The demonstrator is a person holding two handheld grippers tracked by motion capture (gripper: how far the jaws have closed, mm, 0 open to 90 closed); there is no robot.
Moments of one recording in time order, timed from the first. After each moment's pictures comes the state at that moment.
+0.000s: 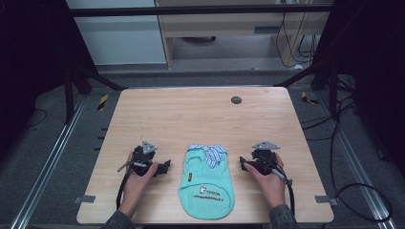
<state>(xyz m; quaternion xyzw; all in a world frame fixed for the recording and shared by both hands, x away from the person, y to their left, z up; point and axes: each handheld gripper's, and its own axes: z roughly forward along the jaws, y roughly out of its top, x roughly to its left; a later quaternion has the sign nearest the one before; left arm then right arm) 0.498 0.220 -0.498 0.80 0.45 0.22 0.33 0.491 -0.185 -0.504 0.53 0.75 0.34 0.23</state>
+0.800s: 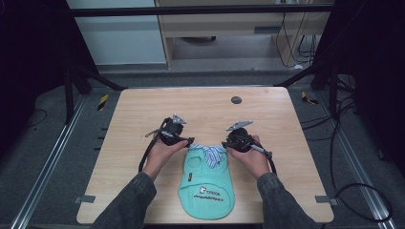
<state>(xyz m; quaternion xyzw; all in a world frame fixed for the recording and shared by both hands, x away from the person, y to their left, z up) 0.579 0.136 -0.456 0.85 0.38 0.16 0.33 0.550 -0.123 -0.466 0.41 0.83 0.34 0.16</state>
